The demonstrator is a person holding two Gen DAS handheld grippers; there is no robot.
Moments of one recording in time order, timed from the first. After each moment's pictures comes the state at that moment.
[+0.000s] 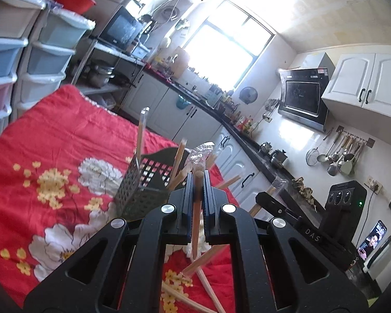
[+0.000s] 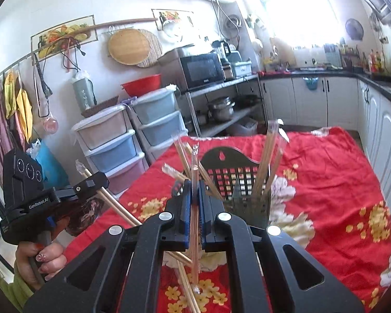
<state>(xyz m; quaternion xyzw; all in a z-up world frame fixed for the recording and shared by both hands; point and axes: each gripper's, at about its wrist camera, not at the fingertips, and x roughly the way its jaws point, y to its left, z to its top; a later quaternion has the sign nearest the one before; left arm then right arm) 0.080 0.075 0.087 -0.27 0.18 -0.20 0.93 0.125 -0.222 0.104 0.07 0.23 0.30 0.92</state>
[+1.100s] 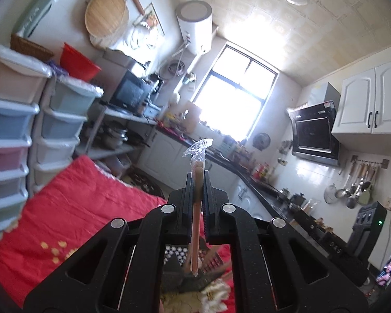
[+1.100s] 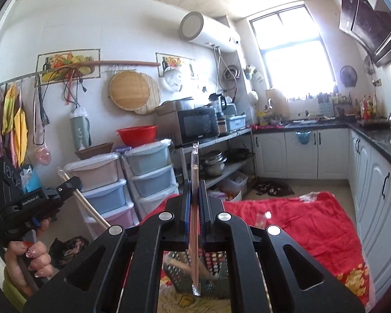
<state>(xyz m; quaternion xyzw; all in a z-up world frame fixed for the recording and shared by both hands) 0.086 0.105 0.173 -0.24 0.05 -0.11 0.96 0.144 -0.229 0.186 0.07 0.09 0.27 0.96</state>
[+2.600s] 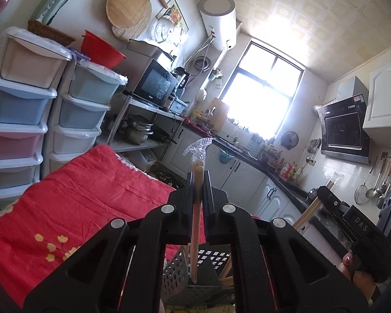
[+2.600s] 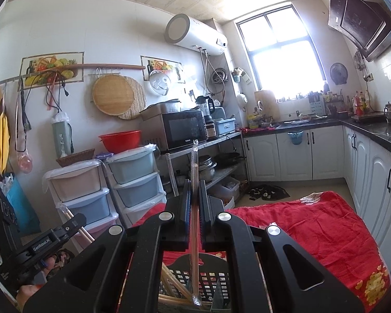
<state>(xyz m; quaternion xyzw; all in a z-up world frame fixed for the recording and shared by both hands) 0.149 0.096 0.102 -0.24 0.07 -0.04 0.97 0.215 -0.197 0.145 0.09 0.08 0.23 0.96</state>
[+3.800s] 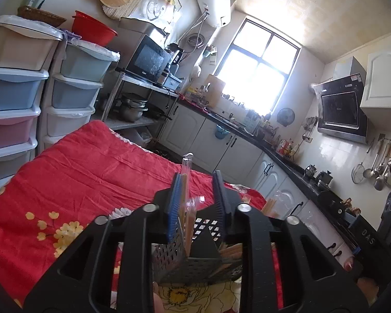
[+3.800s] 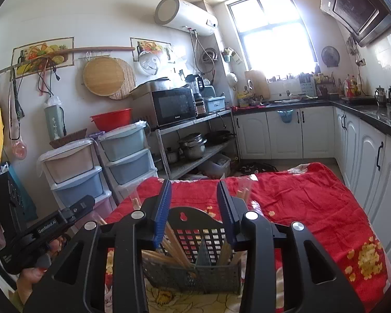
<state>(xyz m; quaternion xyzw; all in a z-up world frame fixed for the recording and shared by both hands) 0.157 0.081 0.075 -0.23 0.13 -0.07 0.96 0.188 -0.218 0.106 0.08 0.15 0.22 0.96</state>
